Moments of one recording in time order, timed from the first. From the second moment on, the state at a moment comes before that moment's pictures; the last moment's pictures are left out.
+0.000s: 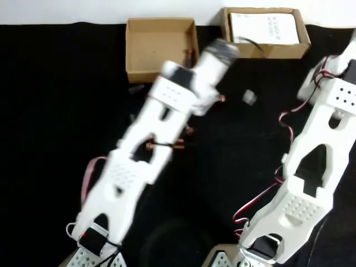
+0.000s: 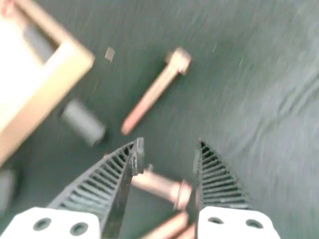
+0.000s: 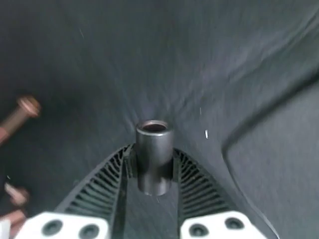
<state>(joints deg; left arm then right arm) 25.7 60.1 -73.1 83.4 -11.6 18.4 23.1 -44.0 100.4 -2.7</state>
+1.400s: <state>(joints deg) 26.7 82.7 -77.3 55.4 -32.5 20.7 23.1 -34.9 89.4 -1.6</state>
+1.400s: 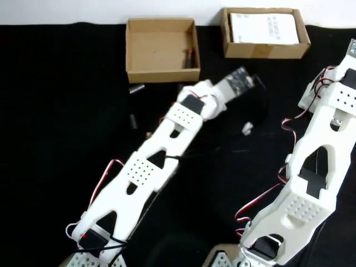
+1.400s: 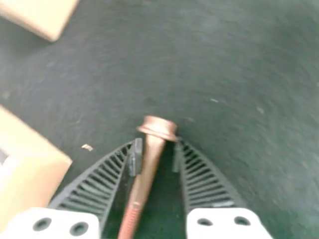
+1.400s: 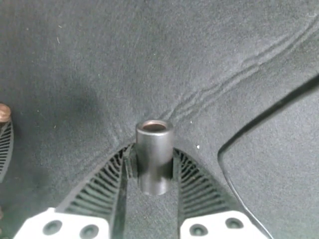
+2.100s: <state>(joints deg) 27.9 66.1 -82.7 92.0 -37.8 20.7 23.1 -34.9 89.5 -1.6</state>
